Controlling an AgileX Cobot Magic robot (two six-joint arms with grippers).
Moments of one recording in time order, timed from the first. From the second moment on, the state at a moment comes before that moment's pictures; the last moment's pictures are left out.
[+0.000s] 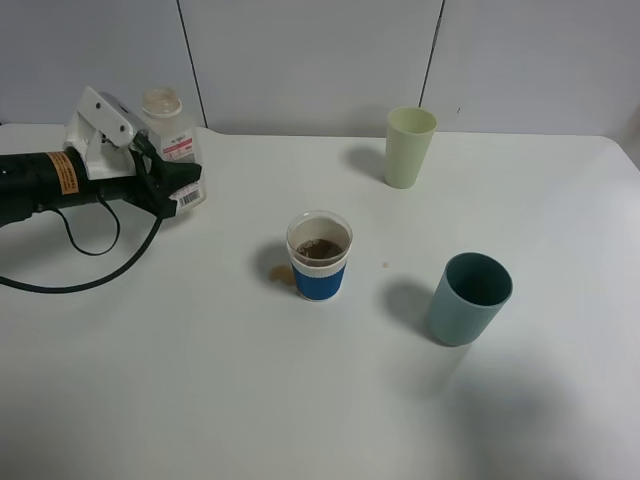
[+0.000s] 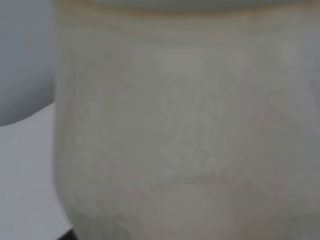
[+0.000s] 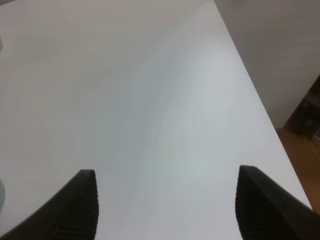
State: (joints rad) left arm 0.03 1.90 -0.68 0.93 -0.98 -0.29; right arm 0.01 -0.01 -0.50 -0.21 1.06 0.06
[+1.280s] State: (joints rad) left arm 0.03 2.15 -0.68 0.89 -1.20 -0.08; right arm 0.01 -0.01 -0.50 -0.21 1.06 0.06
